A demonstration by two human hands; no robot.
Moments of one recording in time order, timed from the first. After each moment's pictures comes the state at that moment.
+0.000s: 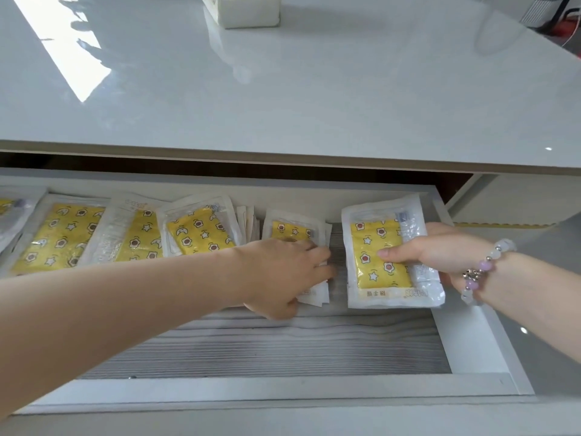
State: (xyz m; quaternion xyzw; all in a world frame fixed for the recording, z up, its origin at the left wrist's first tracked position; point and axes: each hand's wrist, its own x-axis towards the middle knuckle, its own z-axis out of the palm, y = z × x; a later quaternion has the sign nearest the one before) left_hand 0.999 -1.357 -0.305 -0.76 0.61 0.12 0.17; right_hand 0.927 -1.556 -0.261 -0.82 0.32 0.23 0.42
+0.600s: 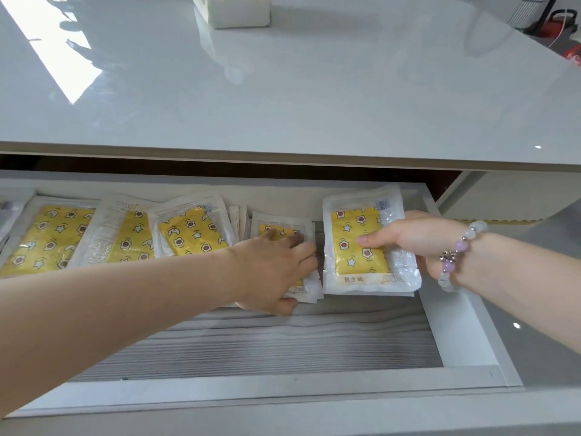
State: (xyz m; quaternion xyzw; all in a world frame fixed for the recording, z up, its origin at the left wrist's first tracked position) left_hand 1.002 -1.355 -0.310 -0.78 0.58 0.13 0.19; right_hand 0.938 -1.546 -0.255 -0.79 0.33 0.22 0.47
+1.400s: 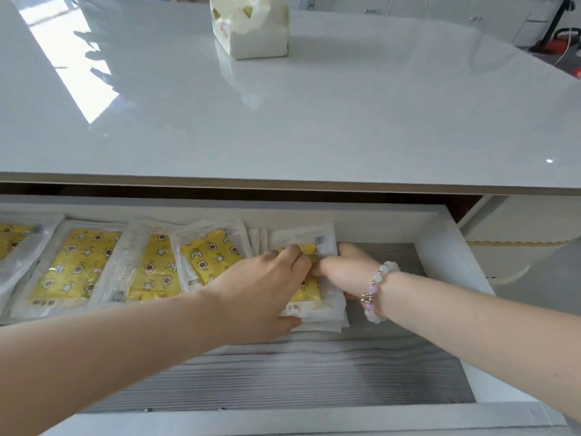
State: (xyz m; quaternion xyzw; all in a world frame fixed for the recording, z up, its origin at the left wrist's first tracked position) left_hand 0.993 -1.321 -0.289 -0.87 0.49 0.08 0.02; right_hand 0.978 -1.469 -0.299 -0.80 0.27 0.21 0.49
